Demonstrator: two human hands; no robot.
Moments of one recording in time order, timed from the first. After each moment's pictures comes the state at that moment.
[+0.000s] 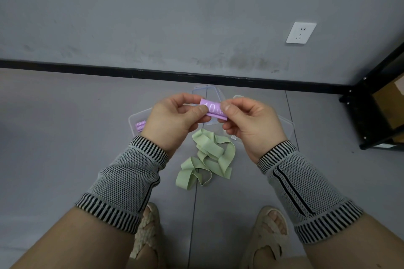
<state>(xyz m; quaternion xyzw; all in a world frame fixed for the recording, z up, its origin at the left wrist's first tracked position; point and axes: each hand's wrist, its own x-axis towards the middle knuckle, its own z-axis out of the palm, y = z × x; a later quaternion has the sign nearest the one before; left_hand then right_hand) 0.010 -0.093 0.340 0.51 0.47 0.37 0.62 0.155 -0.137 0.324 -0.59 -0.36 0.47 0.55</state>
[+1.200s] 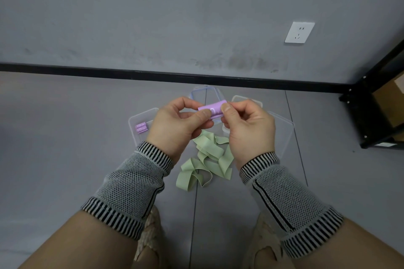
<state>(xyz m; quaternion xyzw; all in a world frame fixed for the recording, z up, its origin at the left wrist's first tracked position) 0.017 -0.099 0.335 0.47 0.47 0.37 0.64 0.133 -0.137 0.314 -0.63 -0.33 0.29 0.64</state>
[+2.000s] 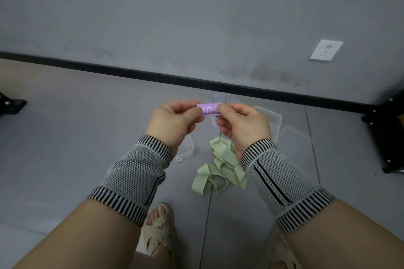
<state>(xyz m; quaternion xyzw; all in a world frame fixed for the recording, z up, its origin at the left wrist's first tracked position) -0.045 -0.077 0.341 0.43 0.53 0.42 0.60 0.087 -0.101 0.326 -0.59 -0.25 0.48 0.59</state>
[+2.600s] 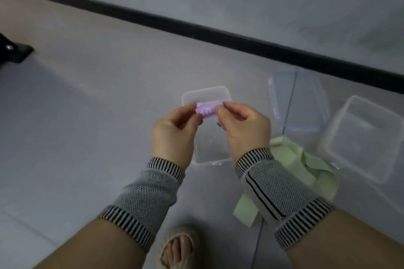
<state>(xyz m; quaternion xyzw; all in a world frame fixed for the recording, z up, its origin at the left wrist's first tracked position) -0.129 0.048 0.105 0.40 0.64 0.50 0.42 -0.019 0.061 0.098 -0.63 -0.35 0.47 0.52</state>
